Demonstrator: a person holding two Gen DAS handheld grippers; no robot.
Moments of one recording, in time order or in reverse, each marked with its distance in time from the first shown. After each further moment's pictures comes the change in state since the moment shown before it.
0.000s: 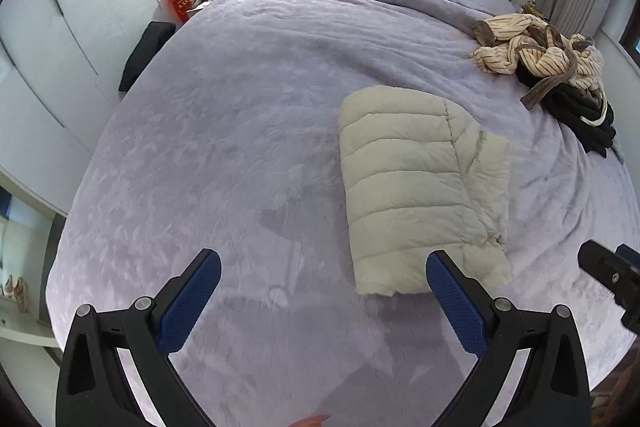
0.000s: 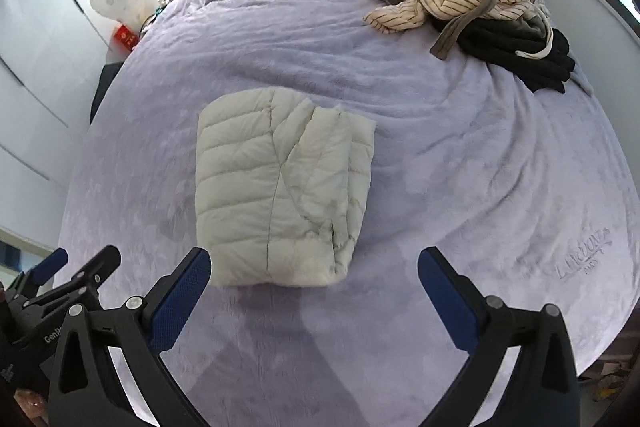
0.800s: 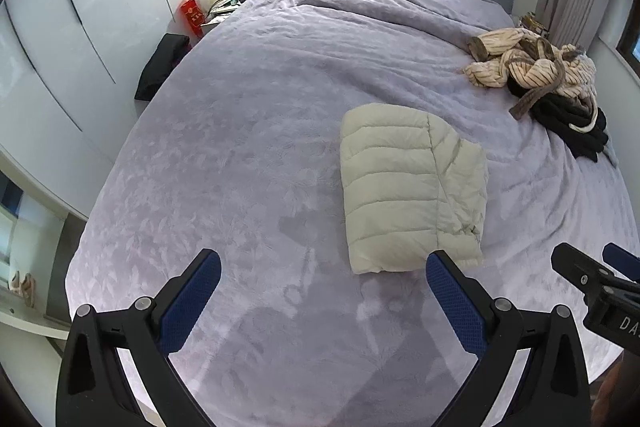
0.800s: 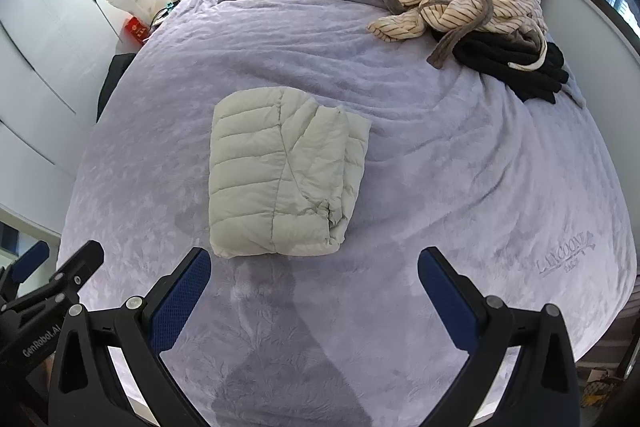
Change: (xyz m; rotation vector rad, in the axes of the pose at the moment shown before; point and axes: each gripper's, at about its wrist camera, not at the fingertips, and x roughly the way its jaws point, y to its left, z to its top) left arm -0.072 -0.004 -0.013 -0.007 -0.048 0.033; right arm -0.048 0.005 -0.021 -0.049 -0.018 -0.011
